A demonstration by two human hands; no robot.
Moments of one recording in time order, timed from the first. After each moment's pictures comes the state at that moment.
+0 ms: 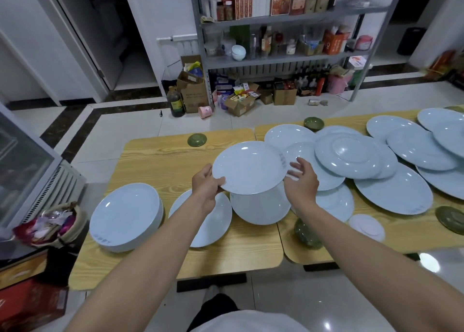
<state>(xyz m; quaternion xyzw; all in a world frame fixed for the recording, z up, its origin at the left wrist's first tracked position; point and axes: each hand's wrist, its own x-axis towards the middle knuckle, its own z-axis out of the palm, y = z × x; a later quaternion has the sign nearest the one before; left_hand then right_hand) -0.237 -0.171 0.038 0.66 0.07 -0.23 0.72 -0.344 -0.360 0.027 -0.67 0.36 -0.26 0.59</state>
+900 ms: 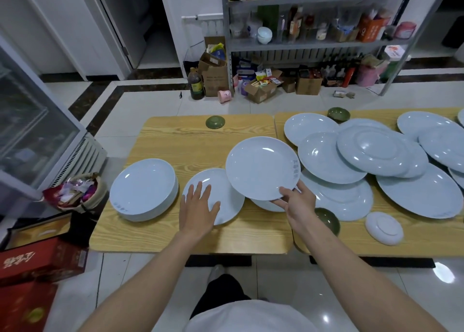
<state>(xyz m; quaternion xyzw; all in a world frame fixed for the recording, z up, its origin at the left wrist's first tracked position) -0.287 -0.075 -0.052 0.98 -0.15 -0.06 0.12 -0.371 -0.305 0.007 -0.43 0.37 -0.12 0.82</state>
